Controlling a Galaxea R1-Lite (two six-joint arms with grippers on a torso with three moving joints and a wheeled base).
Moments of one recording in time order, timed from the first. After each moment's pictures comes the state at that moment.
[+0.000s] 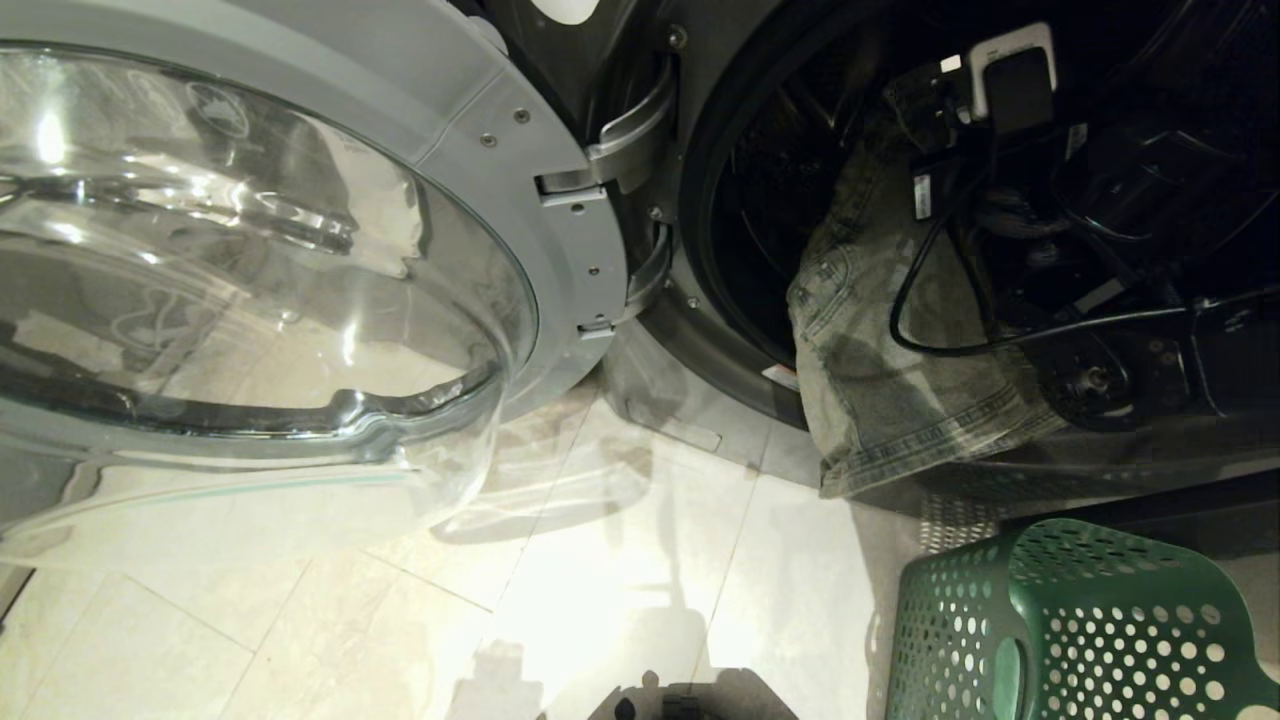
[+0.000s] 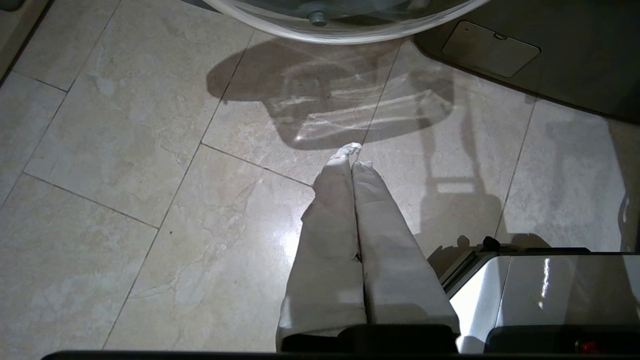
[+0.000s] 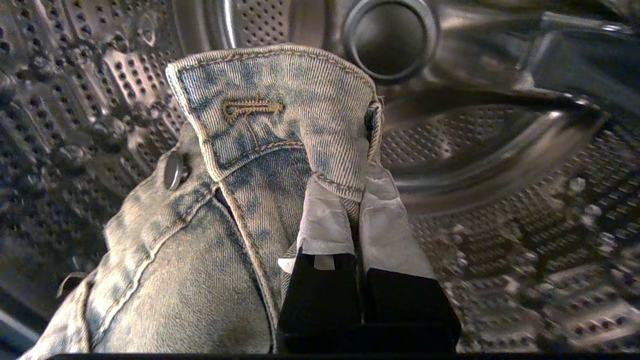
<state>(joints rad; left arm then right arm) 0.01 0.00 0.00 0.02 0.00 0.01 0.34 1.92 -1.35 -1.14 -0.44 -0.62</state>
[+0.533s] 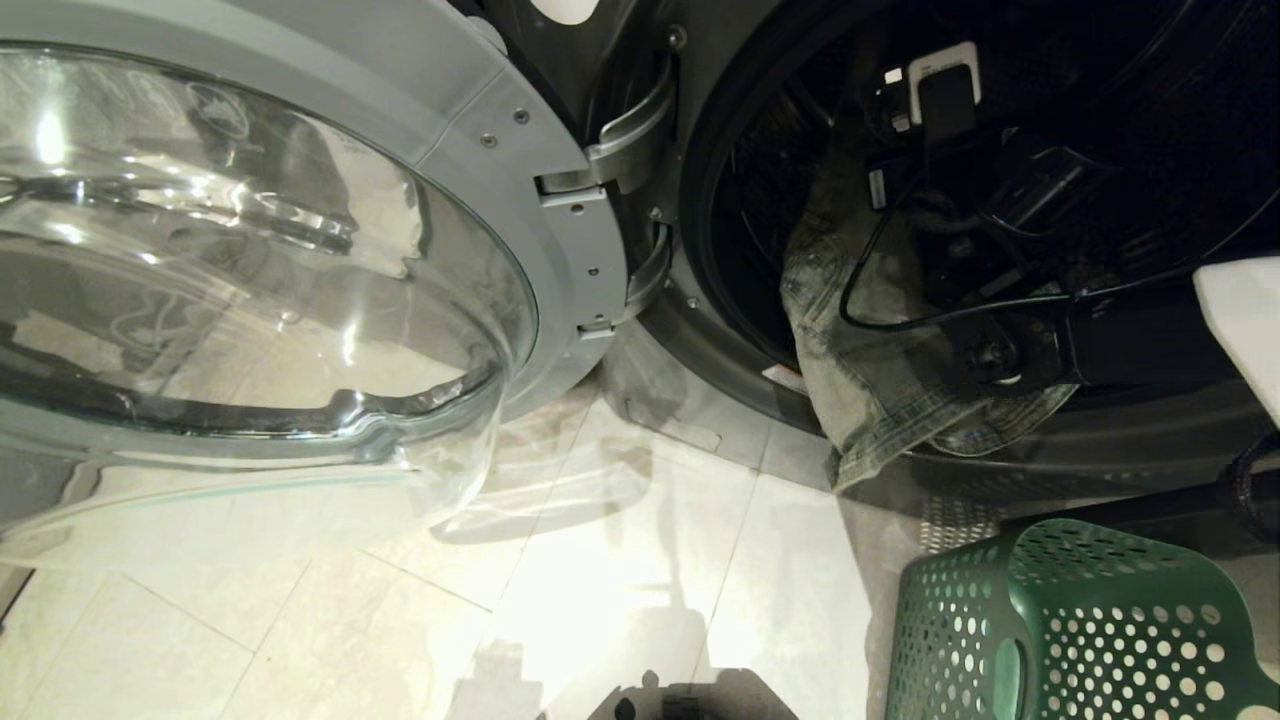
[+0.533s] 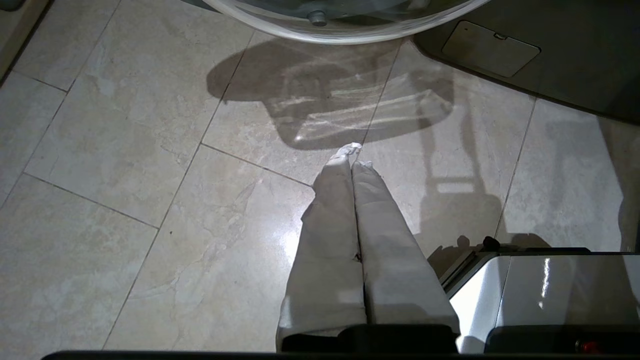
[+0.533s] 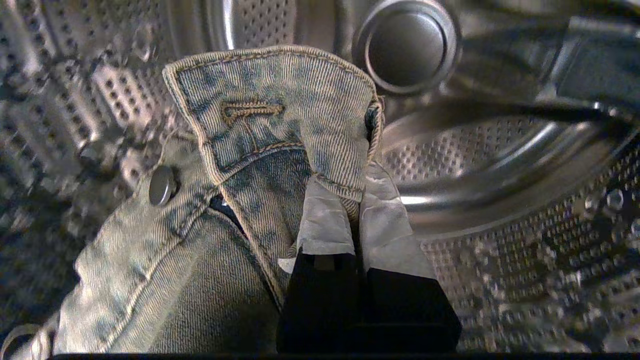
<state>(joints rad) 0.01 0.00 0.00 0.02 0.00 0.01 0.33 2.12 -1.64 -1.12 -0.44 -0.65</state>
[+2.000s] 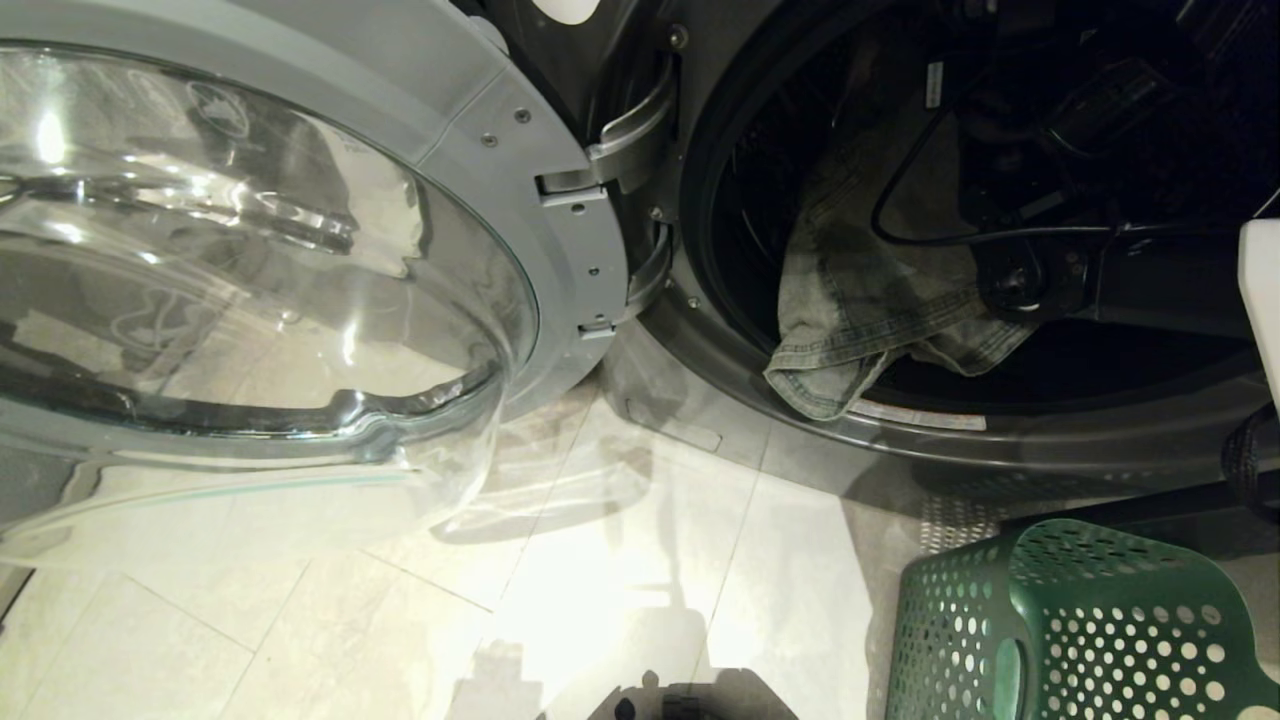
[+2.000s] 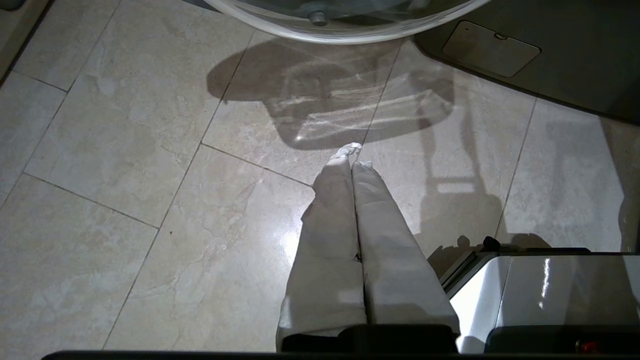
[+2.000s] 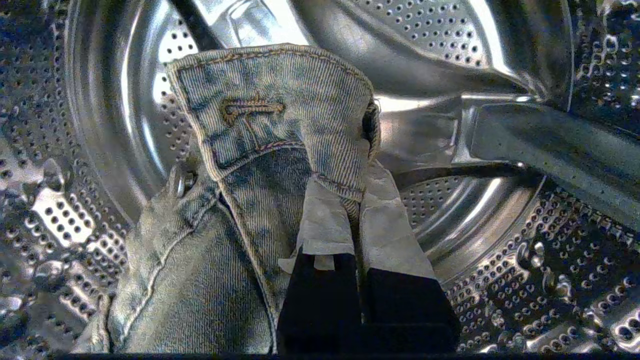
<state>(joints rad) 0.01 0.00 0.00 0.02 0.00 0.01 0.28 2.16 -1.94 -1.08 -0.46 -0.64</state>
